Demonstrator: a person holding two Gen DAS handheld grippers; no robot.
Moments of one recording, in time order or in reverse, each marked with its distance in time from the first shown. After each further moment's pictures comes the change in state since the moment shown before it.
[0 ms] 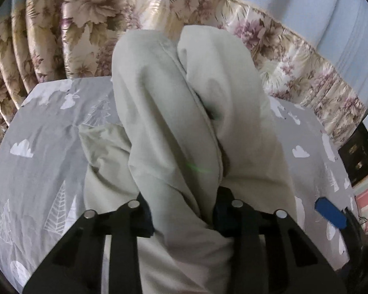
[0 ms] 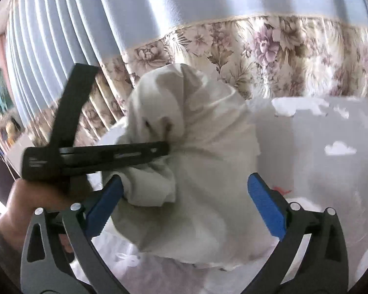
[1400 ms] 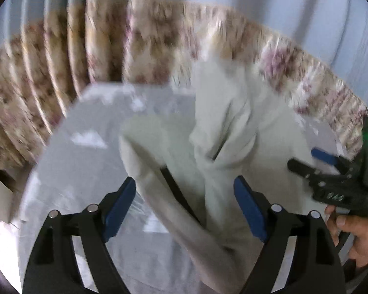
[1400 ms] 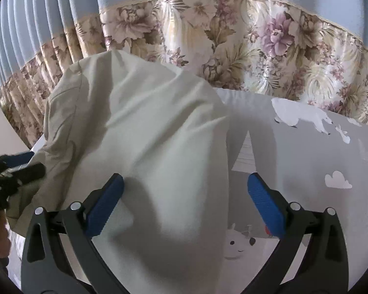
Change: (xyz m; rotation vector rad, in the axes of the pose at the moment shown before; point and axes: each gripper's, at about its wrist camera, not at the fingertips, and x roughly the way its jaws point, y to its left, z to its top) left arm -0.086 0.073 -0.030 -0.030 -0.142 0.124; right arm 0.083 0.002 0.027 -0.108 0.149 -0.182
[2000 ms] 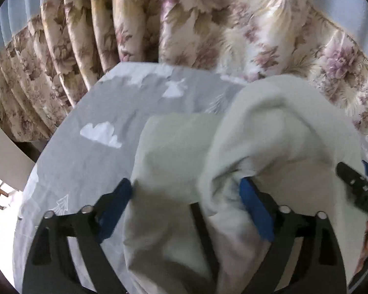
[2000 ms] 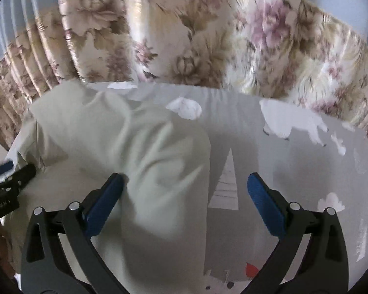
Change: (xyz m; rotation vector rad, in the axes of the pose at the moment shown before) left arm 0.103 0.024 0.020 -0.130 0.146 0.245; right arm 0.071 -0.029 0.039 0.025 0.132 -0.116
